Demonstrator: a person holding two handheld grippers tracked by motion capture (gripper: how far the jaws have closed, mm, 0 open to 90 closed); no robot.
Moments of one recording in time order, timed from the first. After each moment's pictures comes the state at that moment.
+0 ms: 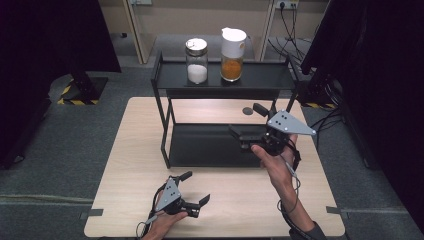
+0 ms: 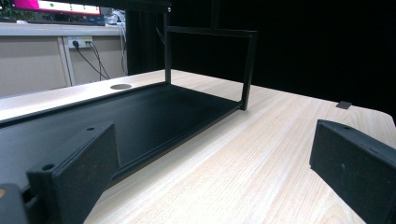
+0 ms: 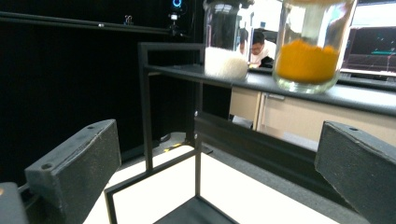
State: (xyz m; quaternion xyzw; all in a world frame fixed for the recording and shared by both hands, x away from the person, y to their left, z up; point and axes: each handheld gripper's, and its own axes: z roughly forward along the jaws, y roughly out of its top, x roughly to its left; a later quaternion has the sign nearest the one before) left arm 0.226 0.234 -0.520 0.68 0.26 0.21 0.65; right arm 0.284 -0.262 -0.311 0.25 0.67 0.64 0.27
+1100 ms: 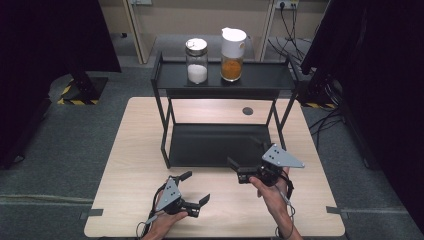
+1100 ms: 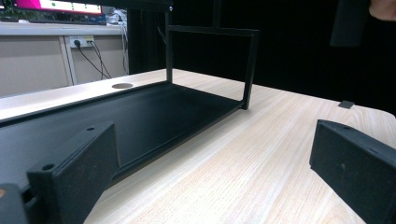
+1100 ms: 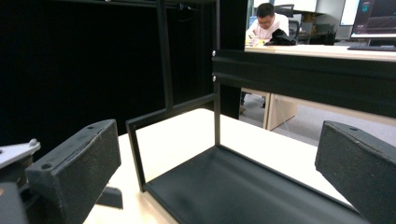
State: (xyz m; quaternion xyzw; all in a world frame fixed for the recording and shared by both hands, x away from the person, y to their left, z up) left arm 0.226 0.233 -0.520 0.68 0.26 0.21 0.65; right arm 0.258 -0.271 -0.393 0.27 0.69 0.64 0.23
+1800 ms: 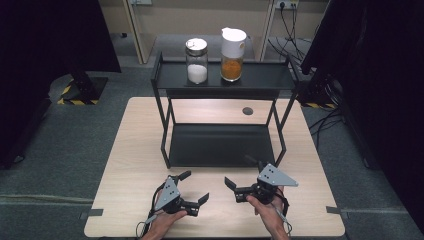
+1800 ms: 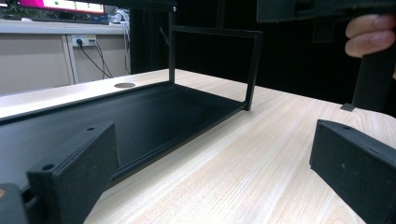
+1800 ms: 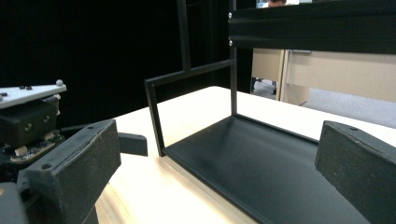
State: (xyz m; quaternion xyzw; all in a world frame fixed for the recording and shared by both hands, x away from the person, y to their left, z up) left arm 0.227 0.234 -0.521 0.68 0.26 0.21 0.65; right arm 0.238 -0.273 -0.439 0.28 0.69 0.63 0.21
